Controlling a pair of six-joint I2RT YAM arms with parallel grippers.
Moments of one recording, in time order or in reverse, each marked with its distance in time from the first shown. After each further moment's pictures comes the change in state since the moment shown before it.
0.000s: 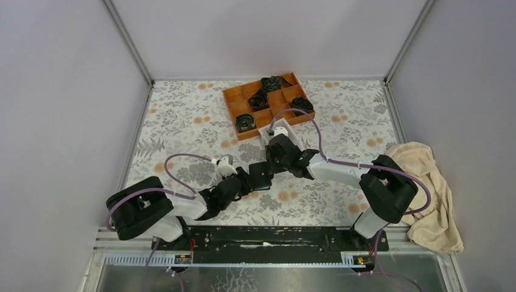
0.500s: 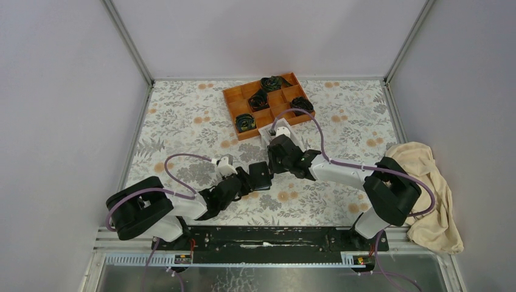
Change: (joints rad) left arm 0.000 0.000 0.000 0.000 0.000 0.000; right arm 0.005 -0.031 -0.011 -0.027 0.045 -0.001
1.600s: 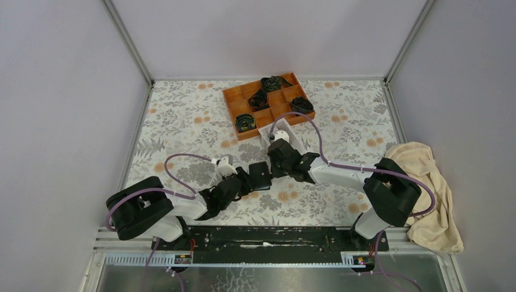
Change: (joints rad) left arm 0.000 0.000 0.000 0.000 0.001 -0.002; right arm 0.033 -0.005 -0.017 -0.029 0.023 0.001
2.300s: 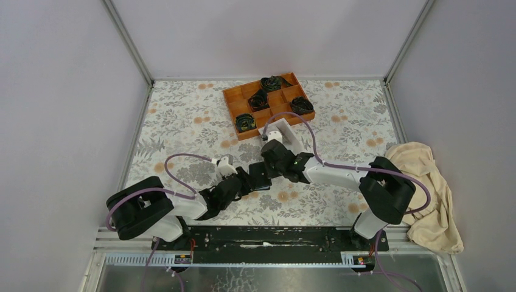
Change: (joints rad) left arm 0.000 0.003 0.002 0.000 0.000 0.000; right arm 0.045 0.029 0.050 -0.007 0.017 0.003
